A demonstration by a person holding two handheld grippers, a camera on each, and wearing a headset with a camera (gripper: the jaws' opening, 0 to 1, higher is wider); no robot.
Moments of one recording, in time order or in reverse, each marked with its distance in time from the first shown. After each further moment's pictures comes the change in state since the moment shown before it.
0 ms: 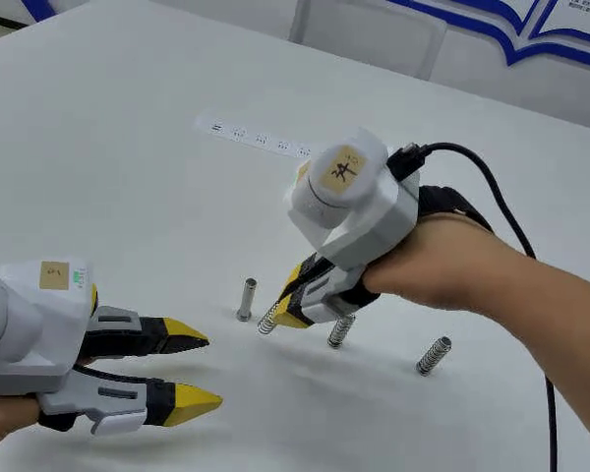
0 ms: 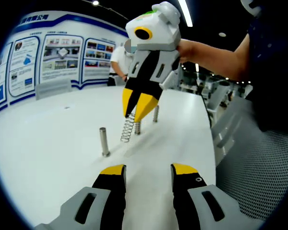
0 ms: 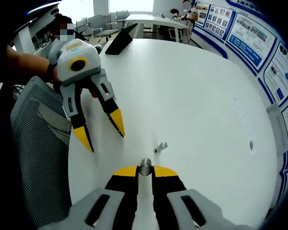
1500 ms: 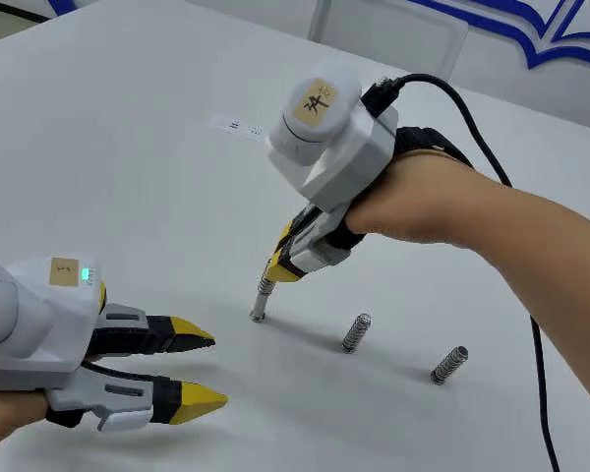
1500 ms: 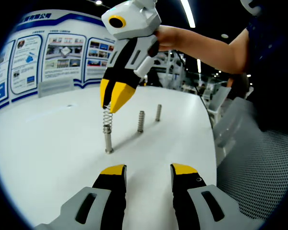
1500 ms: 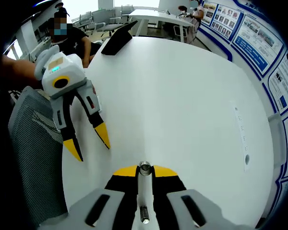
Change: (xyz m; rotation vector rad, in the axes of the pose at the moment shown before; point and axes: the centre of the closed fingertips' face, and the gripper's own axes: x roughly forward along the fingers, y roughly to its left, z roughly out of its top) left arm -0.005 0.004 -0.004 -0.019 -0.003 0.015; right arm 0.015 -0.024 0.032 -0.045 0.055 0.023
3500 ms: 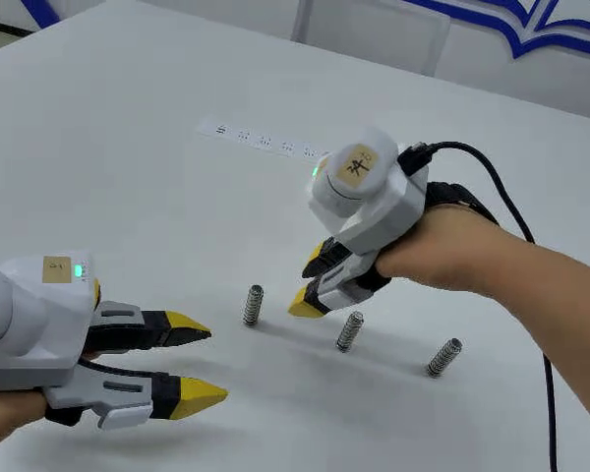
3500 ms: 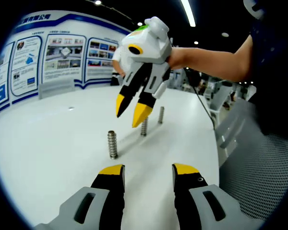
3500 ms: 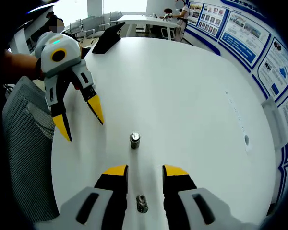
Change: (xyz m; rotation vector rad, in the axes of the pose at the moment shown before) left arm 0.000 0.007 0.011 0.011 0.007 0.011; right arm 0.000 -0.010 -0.055 0.084 -0.068 -0.076
